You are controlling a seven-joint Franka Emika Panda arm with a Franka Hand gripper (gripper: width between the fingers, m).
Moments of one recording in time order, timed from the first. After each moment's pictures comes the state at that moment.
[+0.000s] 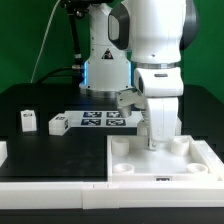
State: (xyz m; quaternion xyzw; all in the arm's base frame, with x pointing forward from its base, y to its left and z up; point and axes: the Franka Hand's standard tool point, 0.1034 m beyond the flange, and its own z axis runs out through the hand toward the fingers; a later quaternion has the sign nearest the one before) arm 0.482 0.074 0.006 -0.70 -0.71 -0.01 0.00
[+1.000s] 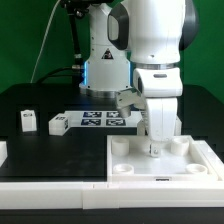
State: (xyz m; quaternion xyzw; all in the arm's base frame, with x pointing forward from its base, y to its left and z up) arm 0.480 0.073 0.006 -0.71 -0.71 -0.01 0.00
